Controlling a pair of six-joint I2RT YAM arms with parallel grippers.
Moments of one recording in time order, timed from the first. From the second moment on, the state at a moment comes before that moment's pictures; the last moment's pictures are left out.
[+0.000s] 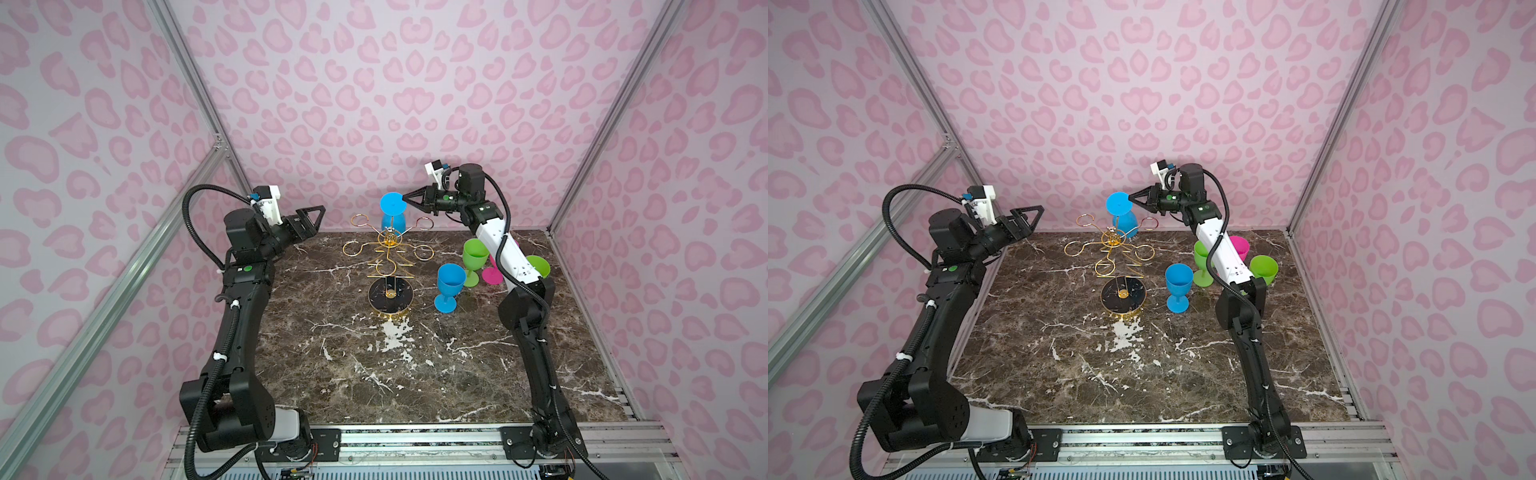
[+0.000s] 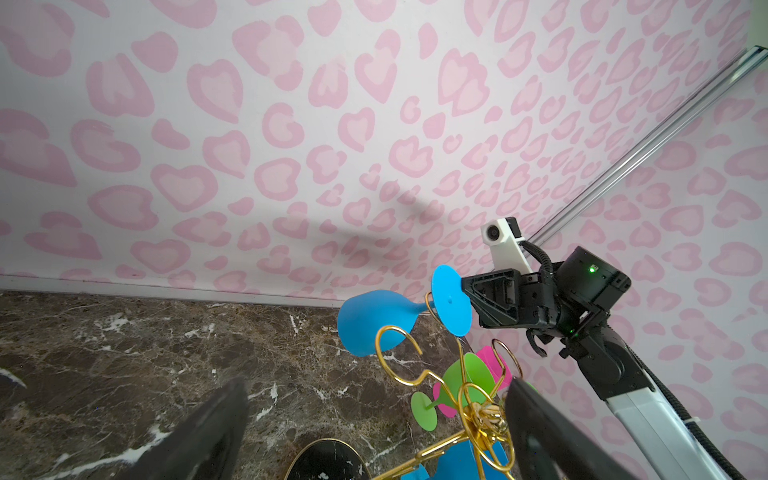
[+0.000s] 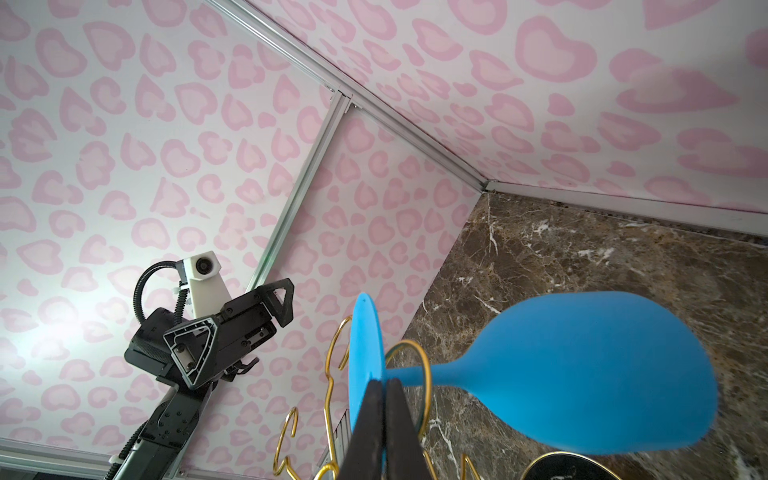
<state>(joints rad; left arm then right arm) 0.16 1.41 1.31 -0.01 0.71 -0.54 0.33 2.49 2.66 -0.35 -0.98 0.86</state>
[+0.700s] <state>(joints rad) 0.16 1.40 1.30 -0.01 0.71 -0.54 0.34 2.45 2.66 -0.42 -0.98 0.83</state>
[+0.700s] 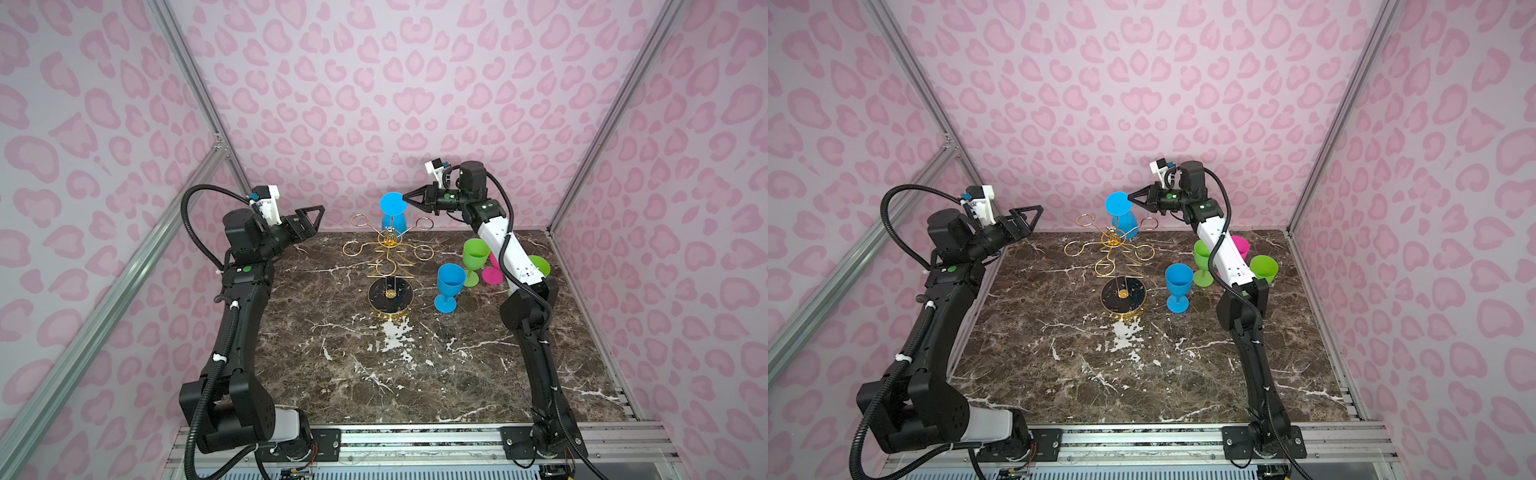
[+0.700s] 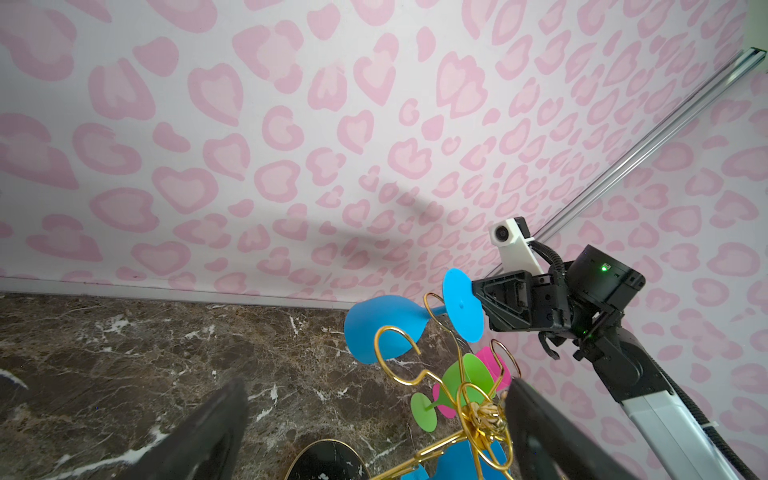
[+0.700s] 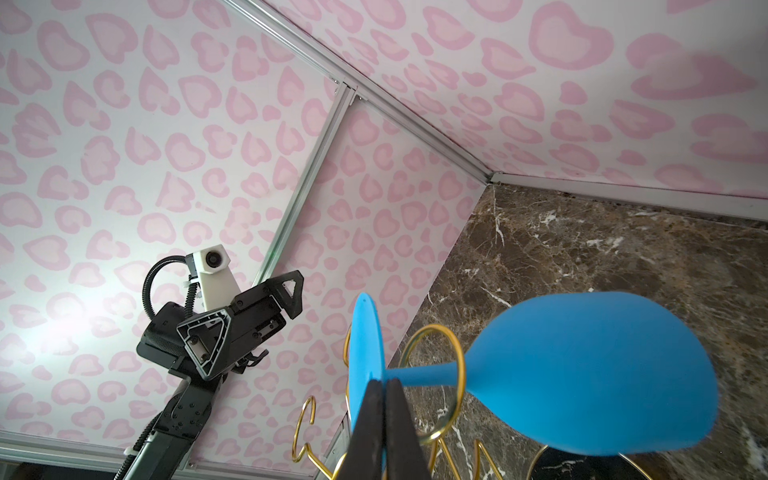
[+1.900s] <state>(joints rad) 0.17 1.38 1.29 0.00 0.71 -0.55 0.31 2.31 2.47 -0.48 -0.95 0.73</state>
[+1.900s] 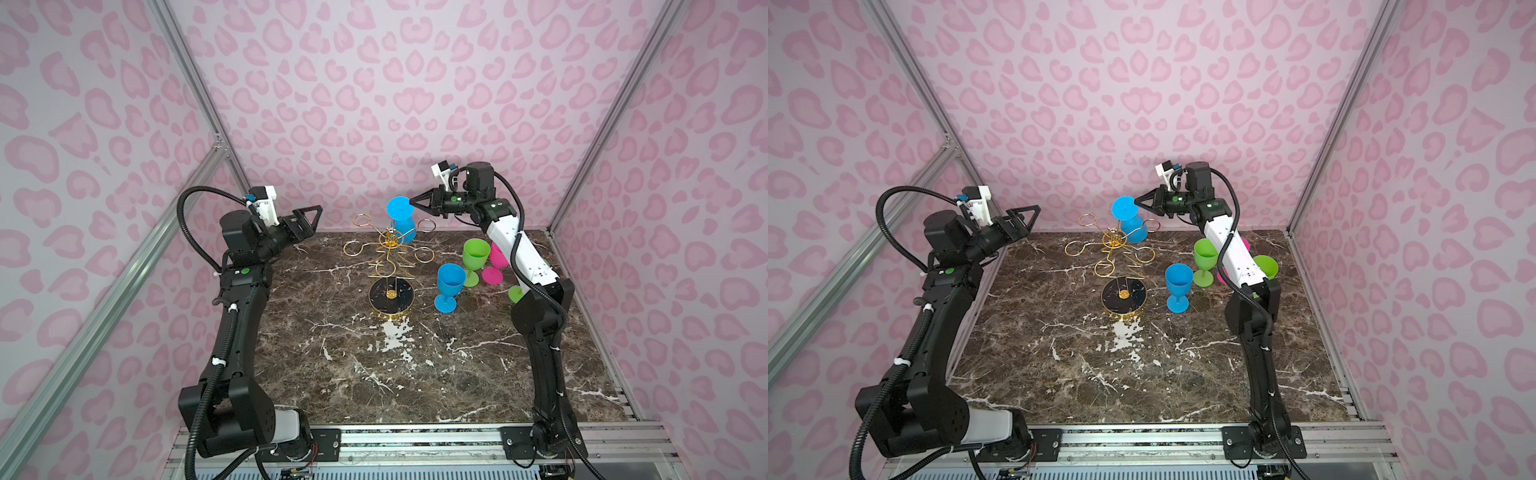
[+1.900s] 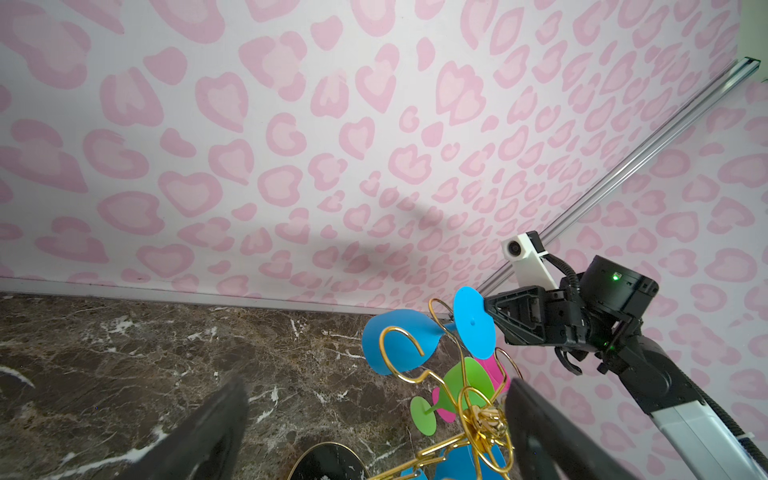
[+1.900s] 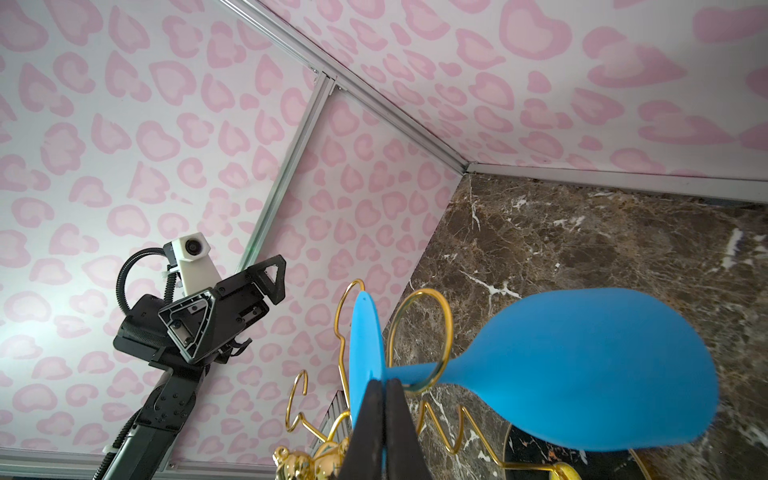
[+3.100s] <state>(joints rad) 0.18 1.38 1.29 0.01 0.71 -0.56 0.34 2.27 2.41 -0.46 -0.95 0.74</state>
